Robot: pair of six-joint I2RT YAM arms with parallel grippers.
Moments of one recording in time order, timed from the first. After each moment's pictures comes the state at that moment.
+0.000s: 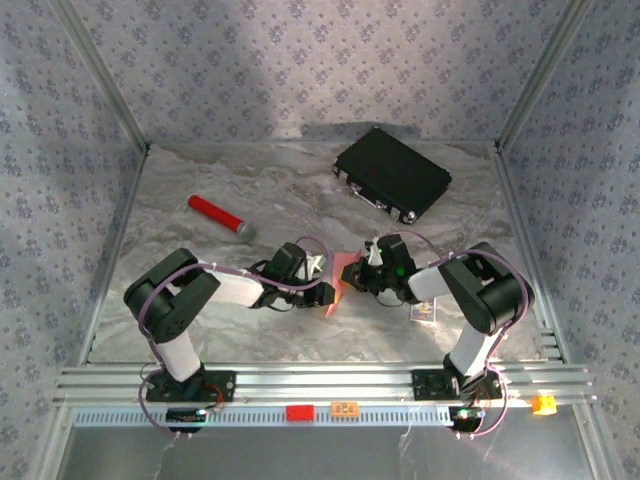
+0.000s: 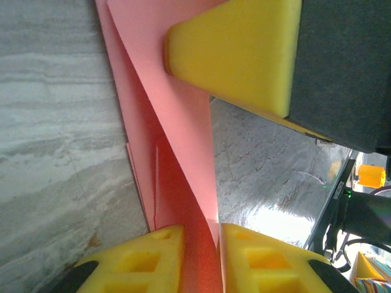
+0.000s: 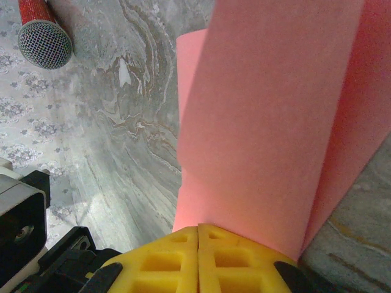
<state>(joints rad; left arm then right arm) -0.81 1.73 0.65 0.29 0.56 -0.83 0.50 1.72 0.51 0.50 -0.57 0.98</state>
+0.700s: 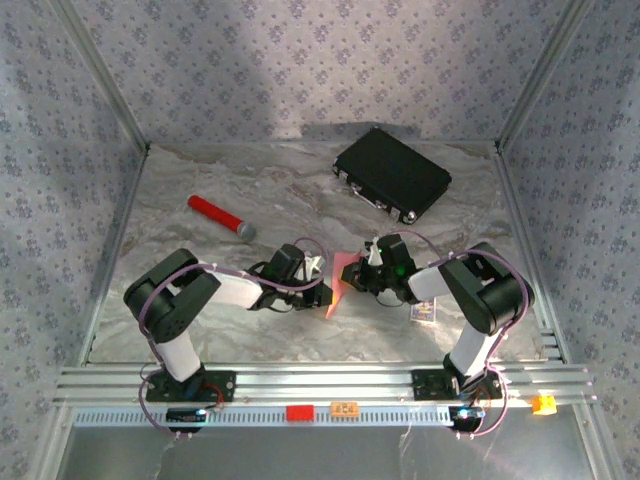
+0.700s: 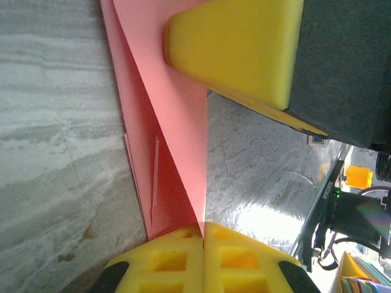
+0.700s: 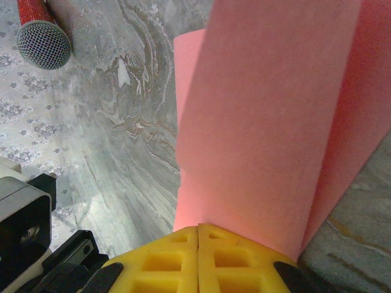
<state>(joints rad) -0.80 1.73 0.63 0.33 0.59 -0.87 0.50 1.72 0.51 0.50 -0.57 0.98</state>
